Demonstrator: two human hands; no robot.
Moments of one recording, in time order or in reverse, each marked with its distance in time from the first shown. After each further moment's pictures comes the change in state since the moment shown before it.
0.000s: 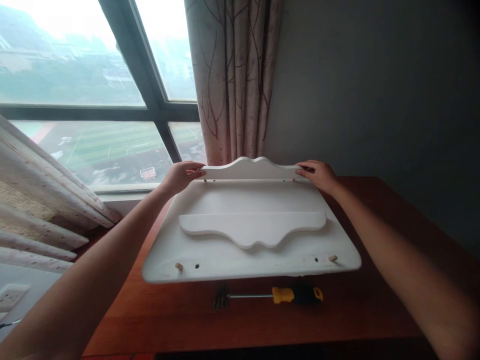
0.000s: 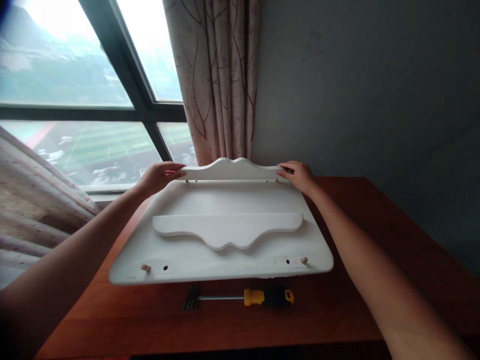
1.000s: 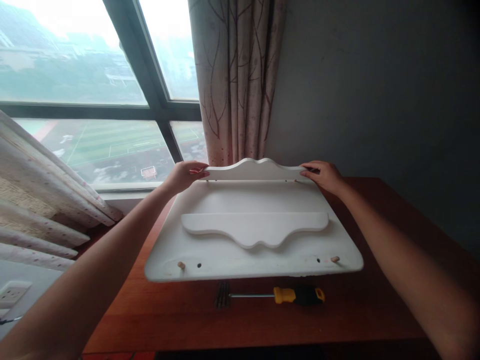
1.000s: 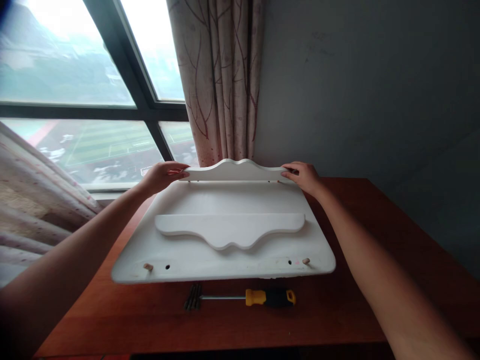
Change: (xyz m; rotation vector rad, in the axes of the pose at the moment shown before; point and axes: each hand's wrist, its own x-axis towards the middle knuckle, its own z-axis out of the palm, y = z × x) left_hand -0.002 0.004 0.001 -0.089 -0.030 -0.067; right_hand -0.004 -0.004 -0.010 -0.043 -0.027 -0.012
